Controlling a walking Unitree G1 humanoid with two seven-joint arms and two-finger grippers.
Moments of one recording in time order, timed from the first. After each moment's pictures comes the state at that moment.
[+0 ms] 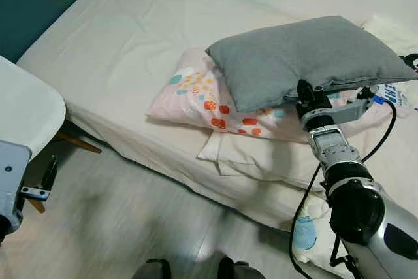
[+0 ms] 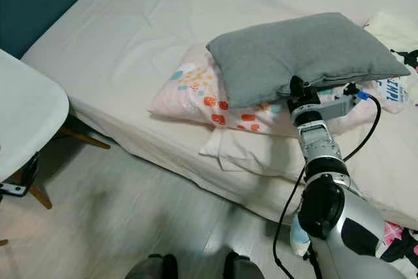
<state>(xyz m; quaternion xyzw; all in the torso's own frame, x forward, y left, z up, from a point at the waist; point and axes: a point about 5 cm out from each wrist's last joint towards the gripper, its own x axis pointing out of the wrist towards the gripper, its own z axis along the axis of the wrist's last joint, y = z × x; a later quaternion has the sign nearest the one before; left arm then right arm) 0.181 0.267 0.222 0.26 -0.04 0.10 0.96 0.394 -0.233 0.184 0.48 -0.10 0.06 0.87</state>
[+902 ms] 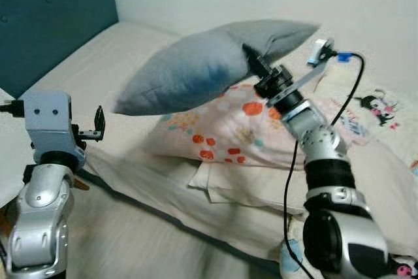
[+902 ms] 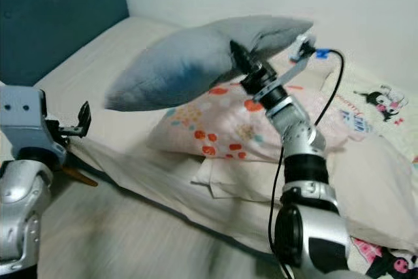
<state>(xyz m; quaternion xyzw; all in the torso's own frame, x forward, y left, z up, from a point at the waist) 0.270 0.227 0.207 0.07 -0.10 0.13 0.98 0.376 -0.130 0.238 0.34 -0.11 0.41 0.84</state>
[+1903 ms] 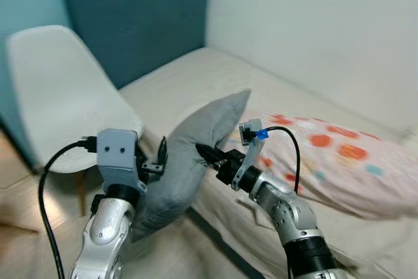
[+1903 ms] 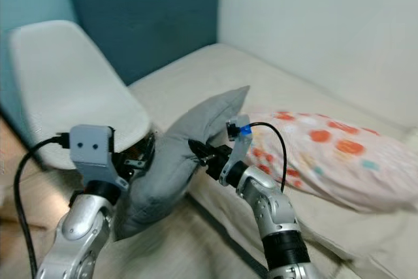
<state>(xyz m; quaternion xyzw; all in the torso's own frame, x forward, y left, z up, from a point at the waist) 0.247 0.138 0.176 0.01 -0.09 -0.02 1.00 0.318 -0.086 0.132 0.19 0.07 0.39 0.90</state>
